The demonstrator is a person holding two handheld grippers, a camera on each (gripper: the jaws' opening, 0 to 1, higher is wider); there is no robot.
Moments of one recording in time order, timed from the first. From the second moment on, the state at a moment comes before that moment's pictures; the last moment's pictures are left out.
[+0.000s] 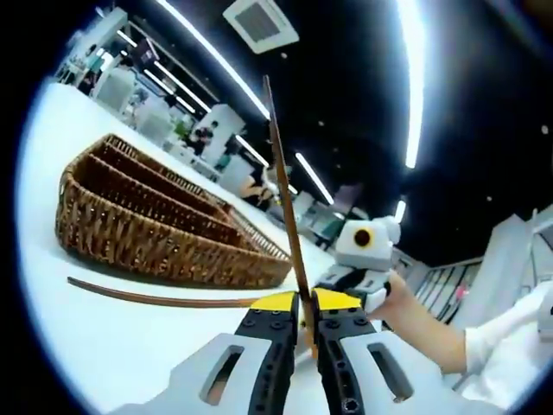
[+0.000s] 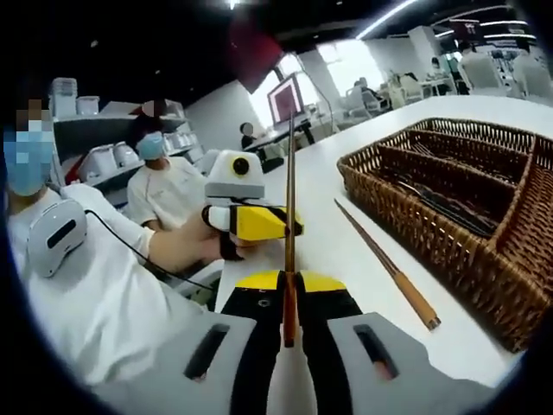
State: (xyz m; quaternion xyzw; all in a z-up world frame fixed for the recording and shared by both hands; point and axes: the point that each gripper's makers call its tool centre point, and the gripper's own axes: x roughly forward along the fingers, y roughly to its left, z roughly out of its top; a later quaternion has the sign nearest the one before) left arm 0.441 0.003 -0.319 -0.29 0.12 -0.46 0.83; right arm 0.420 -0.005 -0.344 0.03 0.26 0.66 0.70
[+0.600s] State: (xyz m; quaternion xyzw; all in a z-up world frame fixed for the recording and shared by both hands) left arm 0.437 -0.006 -0.314 -0.29 0.12 -0.48 0.82; right arm 0.420 0.000 -0.336 0.05 0.23 0.67 0.71
